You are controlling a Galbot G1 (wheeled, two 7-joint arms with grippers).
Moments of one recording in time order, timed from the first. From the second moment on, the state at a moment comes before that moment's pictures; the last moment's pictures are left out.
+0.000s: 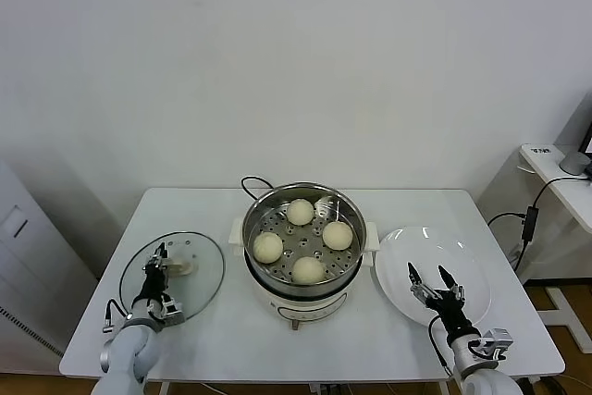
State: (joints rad) left arm 1.08 -1.38 -0.62 -1.34 1.33 0.04 -0.04; right arm -1.35 1.33 0.74 1.58 0.59 0.07 -0.33
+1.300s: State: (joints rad) left arm 1.12 -1.49 -0.48 -1.90 1.53 0.63 0.25; right arm -1.37 1.33 0.78 1.63 0.61 0.05 -0.33
